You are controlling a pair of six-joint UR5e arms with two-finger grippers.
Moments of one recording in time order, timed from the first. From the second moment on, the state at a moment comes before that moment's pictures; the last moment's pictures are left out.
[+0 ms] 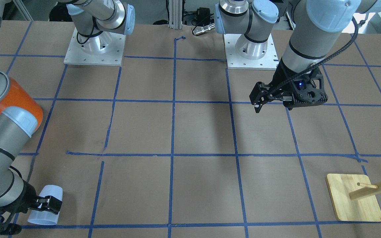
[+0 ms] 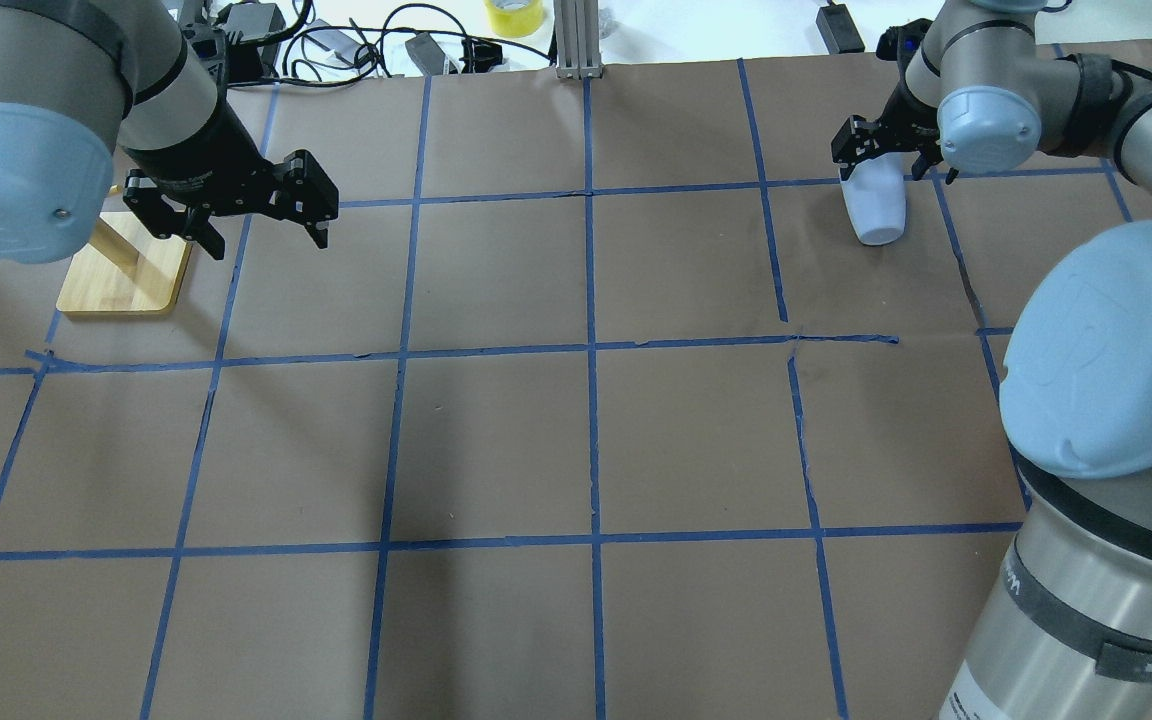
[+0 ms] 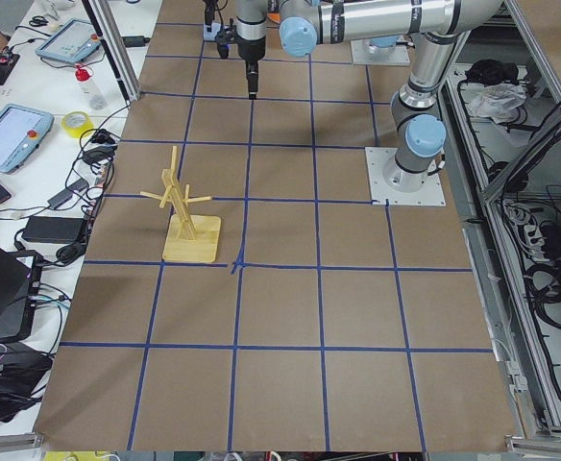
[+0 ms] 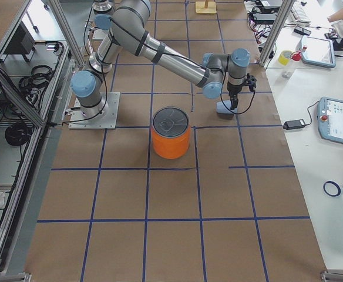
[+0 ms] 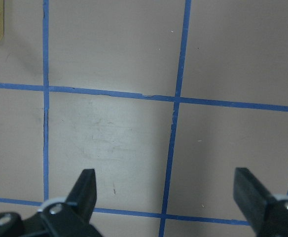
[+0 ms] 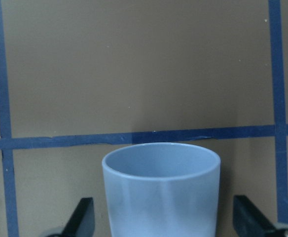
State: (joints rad) left arm -1.53 -1.62 -1.64 -1.40 1.60 -0.06; right arm 1.37 -0.89 1.38 -2.18 -1.53 -0.15
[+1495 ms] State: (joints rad) left arm -1.53 -1.63 -1.64 -1.39 1.60 -0.06; right arm 1.47 -0.94 1.39 -2.23 -1.53 -0.22
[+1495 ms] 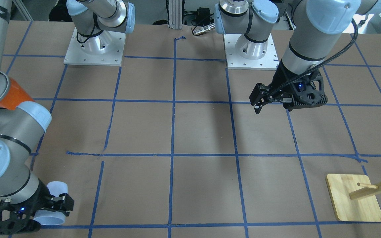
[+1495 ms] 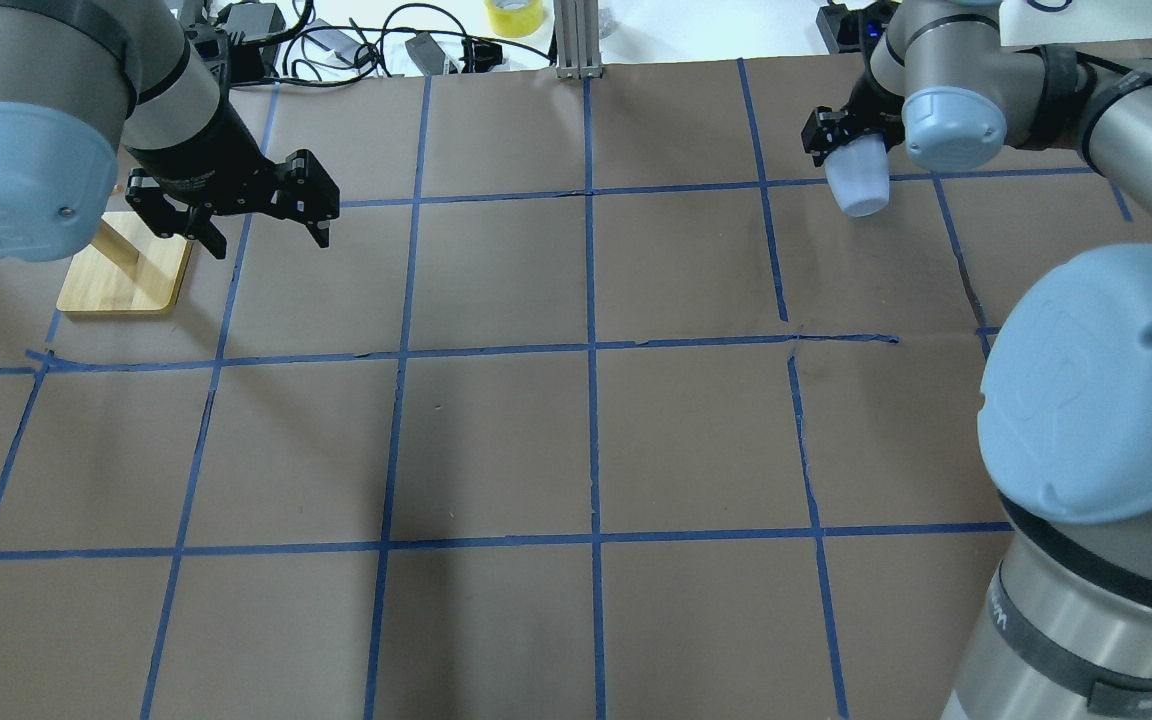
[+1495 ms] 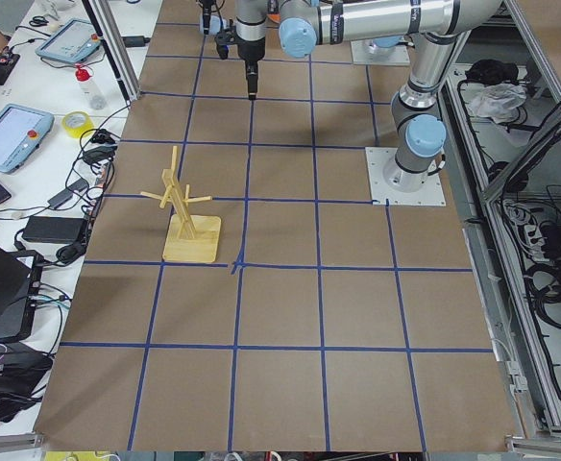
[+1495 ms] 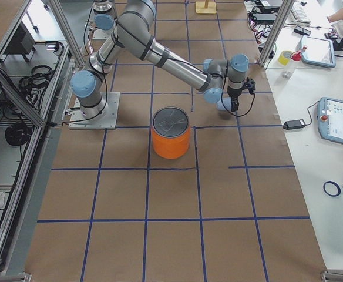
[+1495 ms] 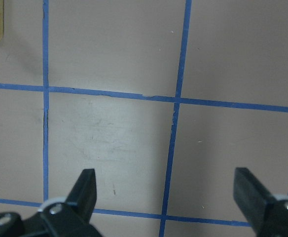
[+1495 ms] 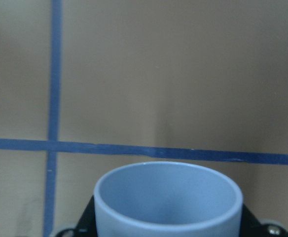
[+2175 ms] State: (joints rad) left arm -1.51 -1.63 -1.63 -1.37 1.60 -0.04; right arm 1.87 -0.97 1.40 -2.25 -1.53 -0.44
